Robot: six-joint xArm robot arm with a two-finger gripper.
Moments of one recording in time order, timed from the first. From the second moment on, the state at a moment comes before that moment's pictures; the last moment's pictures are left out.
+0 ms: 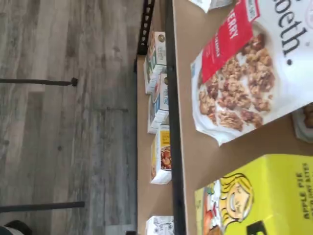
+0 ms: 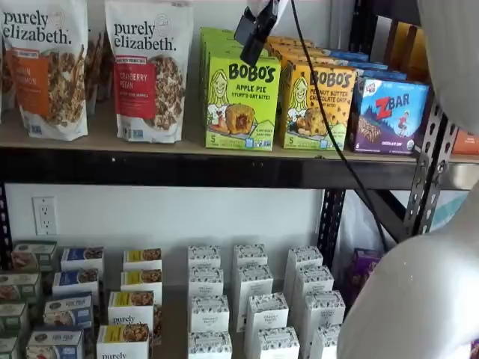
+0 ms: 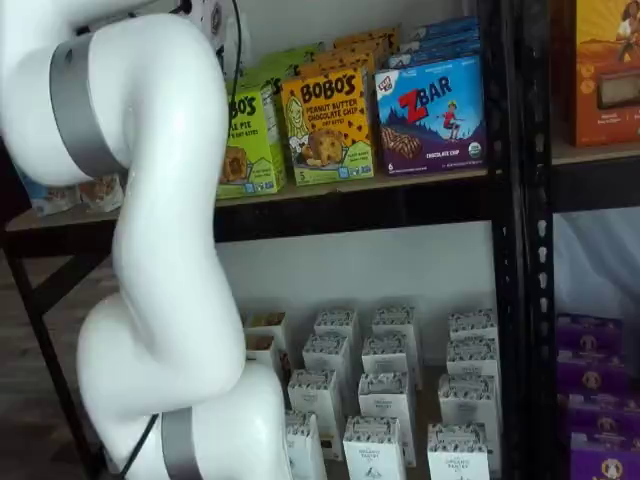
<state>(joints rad) 0.24 -0.28 -1.51 0.34 1.54 -1.26</state>
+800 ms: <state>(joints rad) 0.20 -0.17 -1.61 0.27 1.55 -1.31</state>
